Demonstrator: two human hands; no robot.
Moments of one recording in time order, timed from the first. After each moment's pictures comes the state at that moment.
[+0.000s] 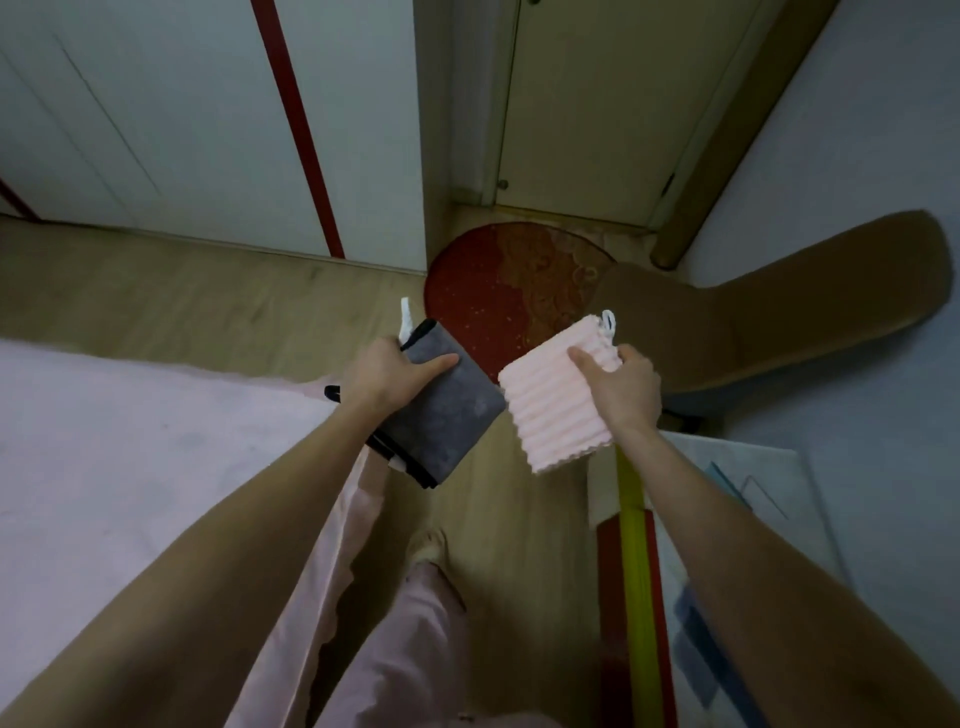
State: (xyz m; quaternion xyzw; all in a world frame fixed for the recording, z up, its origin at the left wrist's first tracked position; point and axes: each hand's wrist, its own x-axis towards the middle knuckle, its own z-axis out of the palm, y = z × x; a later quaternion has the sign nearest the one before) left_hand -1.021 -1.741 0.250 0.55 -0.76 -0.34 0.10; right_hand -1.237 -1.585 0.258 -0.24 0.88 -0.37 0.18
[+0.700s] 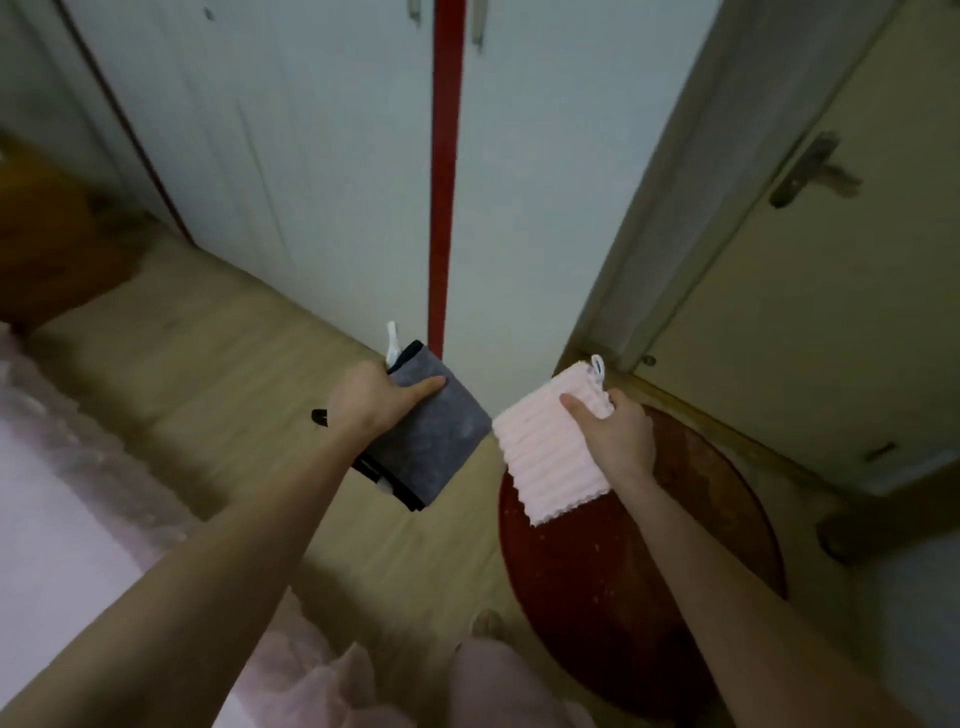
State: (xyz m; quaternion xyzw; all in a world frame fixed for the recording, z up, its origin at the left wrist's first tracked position) left_hand -1.118 -2.288 0.270 0.70 -0.61 -0.32 0.18; right_hand -1.384 -2.216 0.272 -0.44 0.81 -0.31 0.23
